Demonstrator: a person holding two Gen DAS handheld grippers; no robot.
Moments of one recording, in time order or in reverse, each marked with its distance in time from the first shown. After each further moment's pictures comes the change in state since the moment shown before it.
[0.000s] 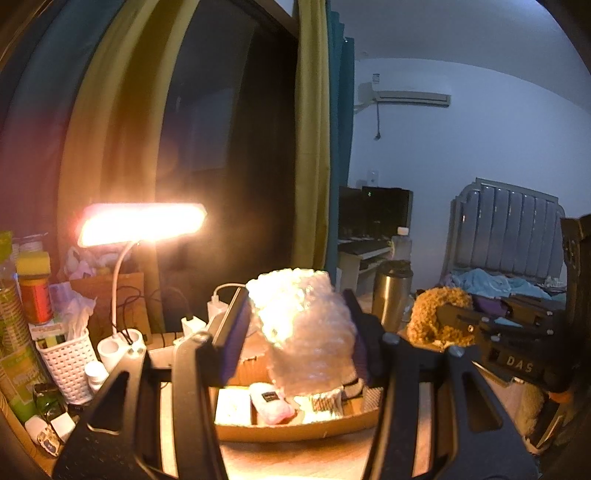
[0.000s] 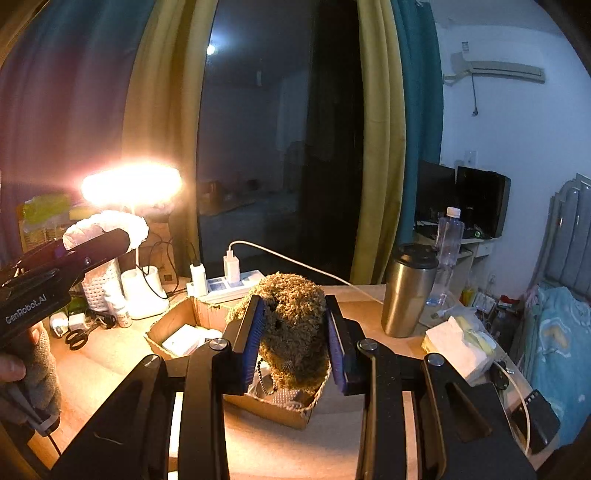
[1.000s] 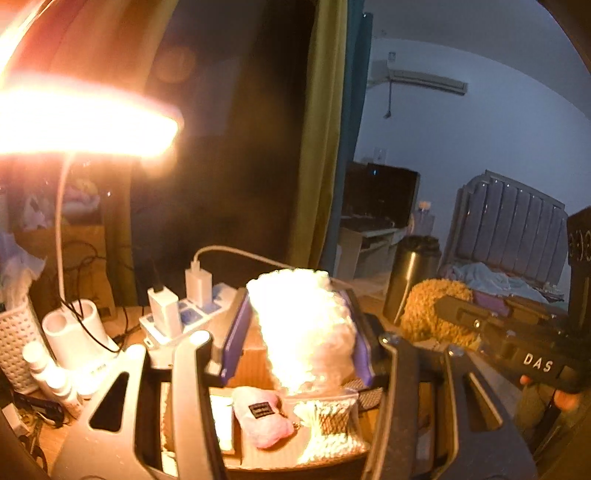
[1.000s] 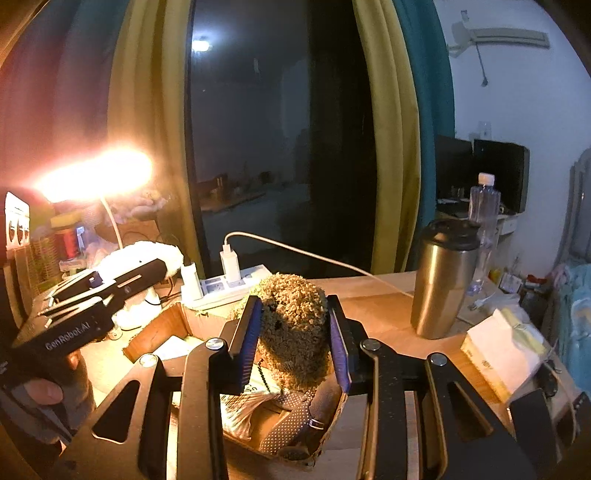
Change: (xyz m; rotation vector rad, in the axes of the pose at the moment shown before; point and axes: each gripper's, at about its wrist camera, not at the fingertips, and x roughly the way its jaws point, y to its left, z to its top) left arm 0.108 0.017 -0.039 -0.079 0.118 -0.017; right arm 0.087 -0.025 -0.007 0.077 0.041 0.088
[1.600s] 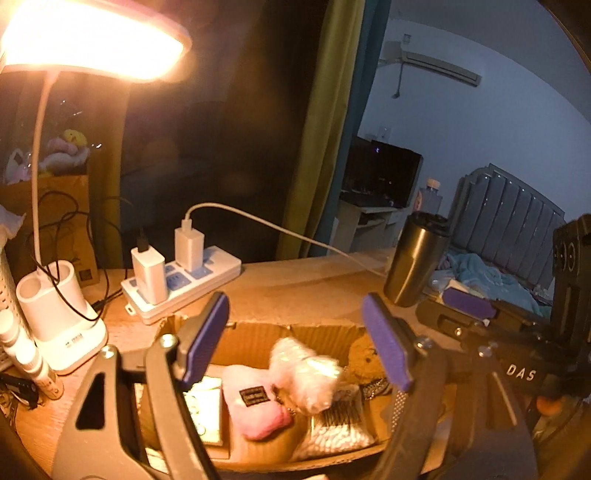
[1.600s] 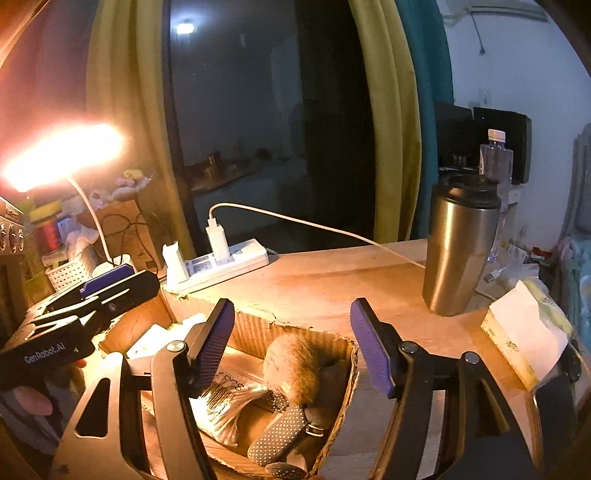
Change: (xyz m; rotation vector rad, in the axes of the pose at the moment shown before) left arm 0.030 0.012 -0.014 -0.075 0.110 -0.030; right arm 0.048 -0.014 -0.015 0.056 0.101 0.004
